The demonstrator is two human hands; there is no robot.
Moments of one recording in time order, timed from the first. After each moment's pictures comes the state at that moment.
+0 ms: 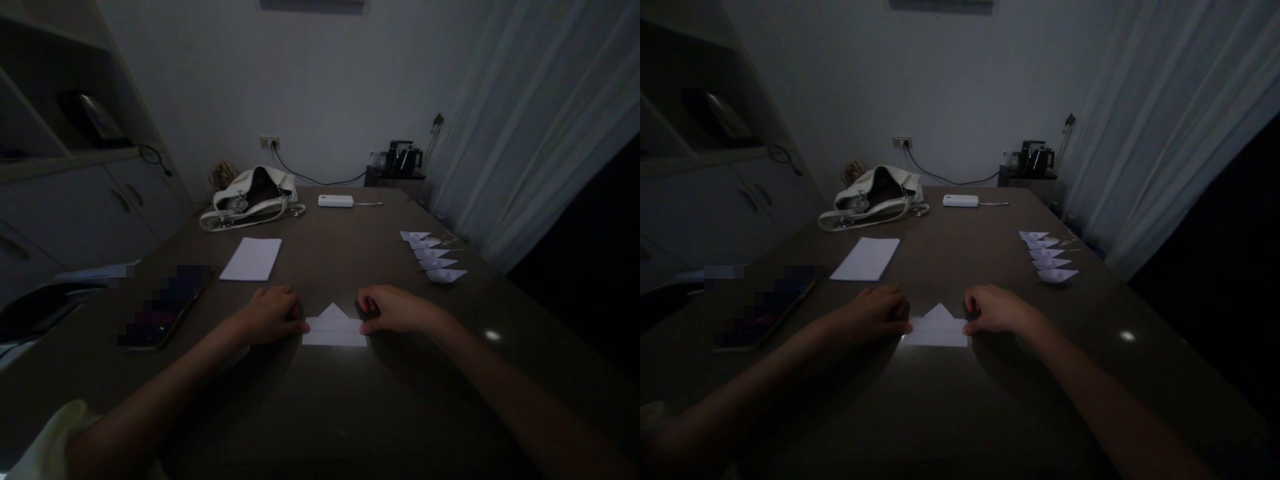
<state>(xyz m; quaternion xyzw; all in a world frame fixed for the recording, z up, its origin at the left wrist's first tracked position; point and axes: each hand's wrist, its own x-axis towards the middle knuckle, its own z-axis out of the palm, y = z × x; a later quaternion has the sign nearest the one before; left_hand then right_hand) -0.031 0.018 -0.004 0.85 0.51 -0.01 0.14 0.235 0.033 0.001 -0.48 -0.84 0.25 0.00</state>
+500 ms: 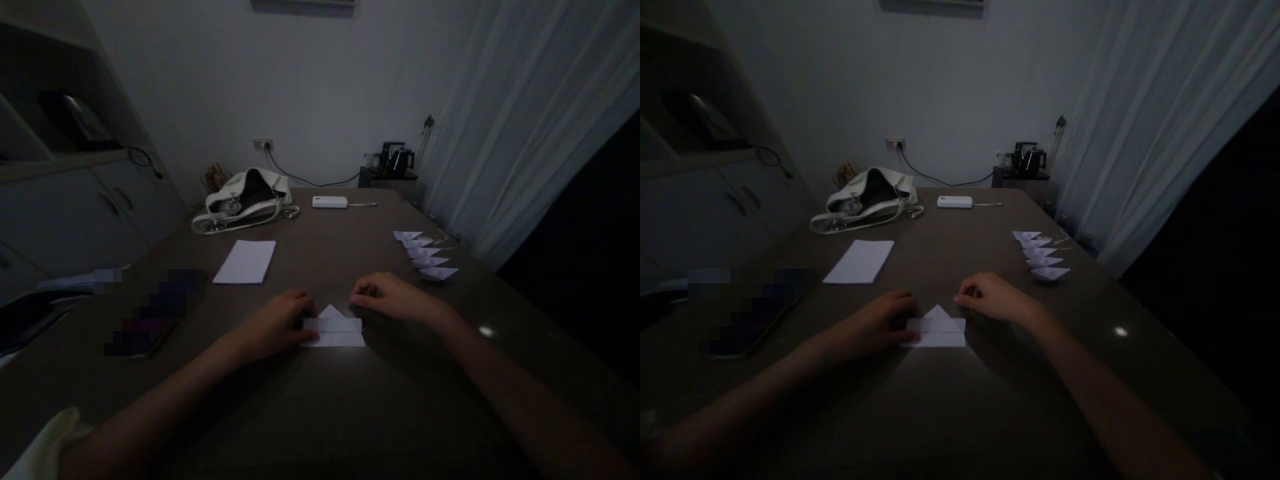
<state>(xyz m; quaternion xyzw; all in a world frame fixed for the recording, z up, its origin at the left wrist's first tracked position) -0.014 0.007 -0.006 0.88 0.42 0.11 0.22 0.239 0.039 0.008 -0.43 -0.84 0.30 0.13</state>
